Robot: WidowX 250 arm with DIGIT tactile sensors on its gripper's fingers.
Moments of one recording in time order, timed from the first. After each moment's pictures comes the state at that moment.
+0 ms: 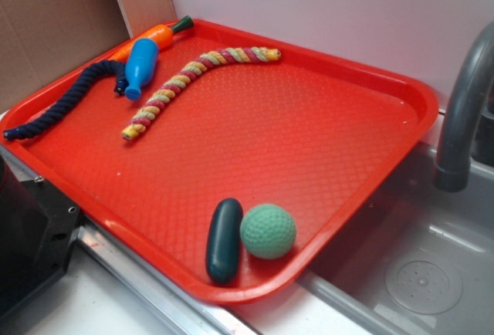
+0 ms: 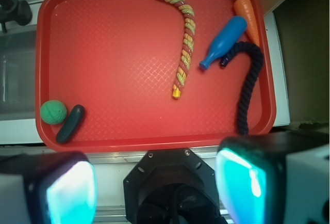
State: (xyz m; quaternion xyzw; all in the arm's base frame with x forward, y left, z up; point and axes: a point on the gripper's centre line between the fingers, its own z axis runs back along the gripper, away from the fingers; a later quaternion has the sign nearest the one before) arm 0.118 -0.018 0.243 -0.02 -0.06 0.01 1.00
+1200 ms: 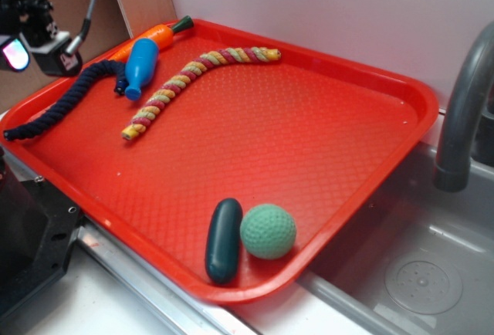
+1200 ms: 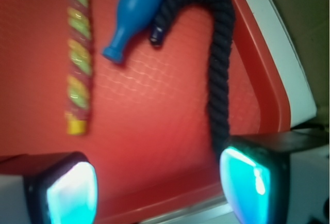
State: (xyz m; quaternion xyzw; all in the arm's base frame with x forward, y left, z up) arm 0.135 0.098 0.086 -0.02 -0.04 0.15 0.99
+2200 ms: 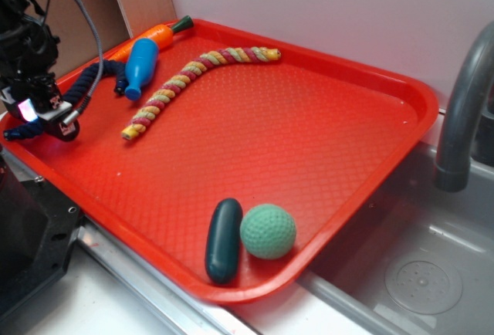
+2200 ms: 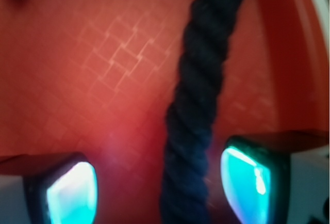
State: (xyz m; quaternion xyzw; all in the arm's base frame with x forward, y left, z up) arm 0.130 0.127 0.017 -0.01 0.00 0.07 1.00
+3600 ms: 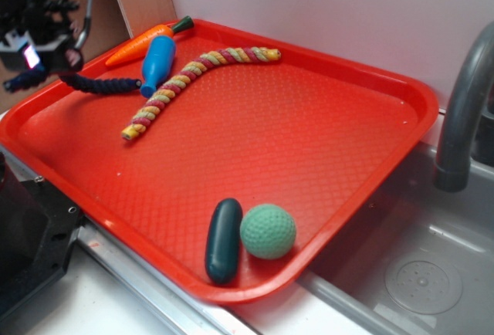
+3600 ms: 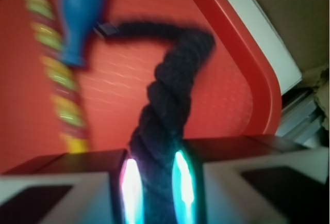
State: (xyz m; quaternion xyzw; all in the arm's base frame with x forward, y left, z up) arm 0.157 0.062 0.126 0.01 -0.04 0.27 0.96
